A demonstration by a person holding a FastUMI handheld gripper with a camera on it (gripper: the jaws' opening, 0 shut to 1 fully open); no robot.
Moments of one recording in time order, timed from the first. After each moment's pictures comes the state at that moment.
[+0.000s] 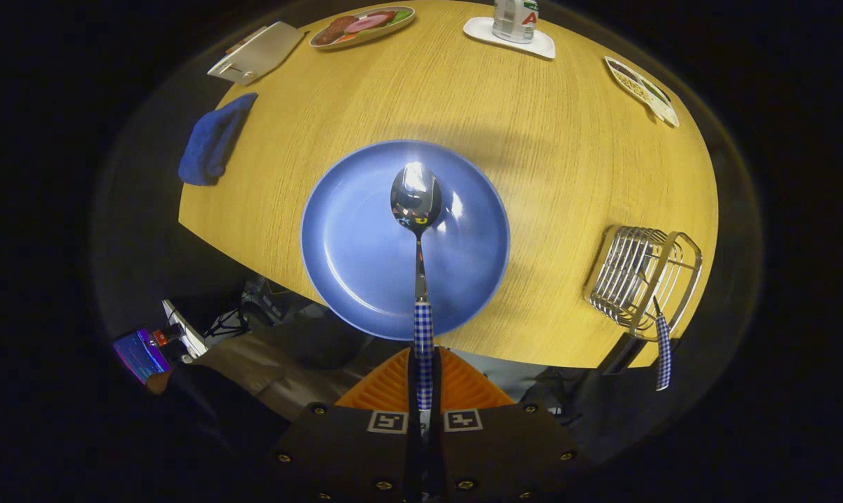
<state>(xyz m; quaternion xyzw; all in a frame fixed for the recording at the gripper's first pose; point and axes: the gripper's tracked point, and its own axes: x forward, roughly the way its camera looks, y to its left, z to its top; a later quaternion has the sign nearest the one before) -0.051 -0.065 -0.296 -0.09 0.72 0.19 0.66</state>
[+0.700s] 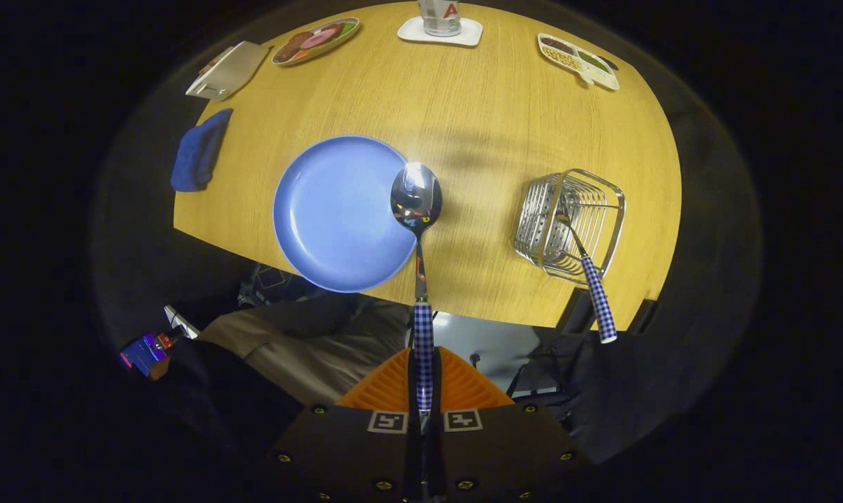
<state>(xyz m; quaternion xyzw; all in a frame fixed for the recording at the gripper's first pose) -0.061 -0.151 -0.256 -0.08 0.74 0.14 0.66</state>
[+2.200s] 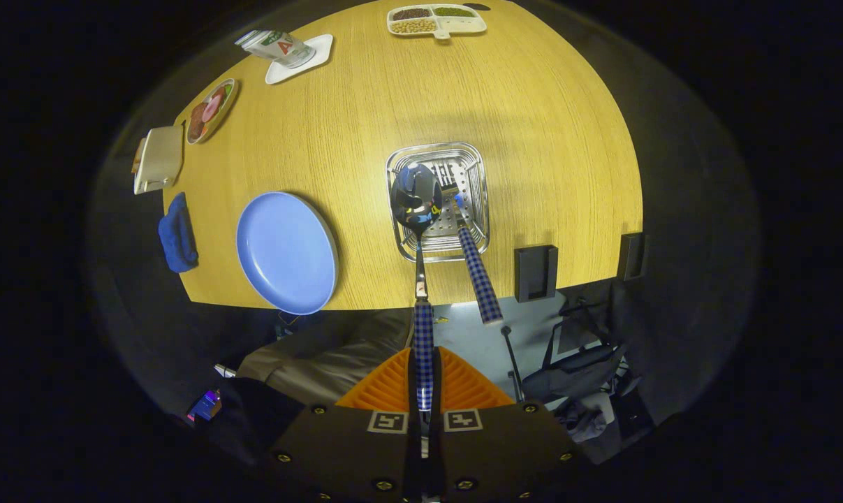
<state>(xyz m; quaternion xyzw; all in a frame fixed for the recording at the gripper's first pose) -0.039 -0.236 -0.245 0.07 0.77 0.05 0.63</state>
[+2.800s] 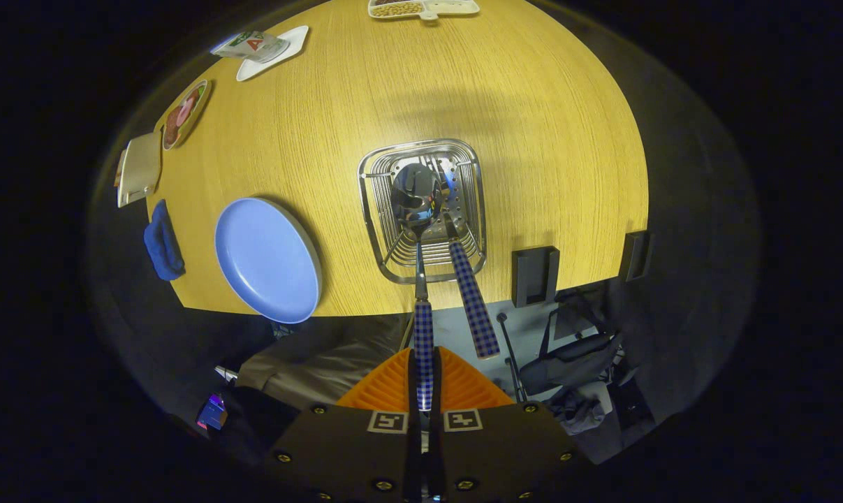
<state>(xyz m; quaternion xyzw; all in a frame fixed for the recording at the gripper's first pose) -0.027 -0.240 -0.275 0.06 0.80 0.03 0.59</state>
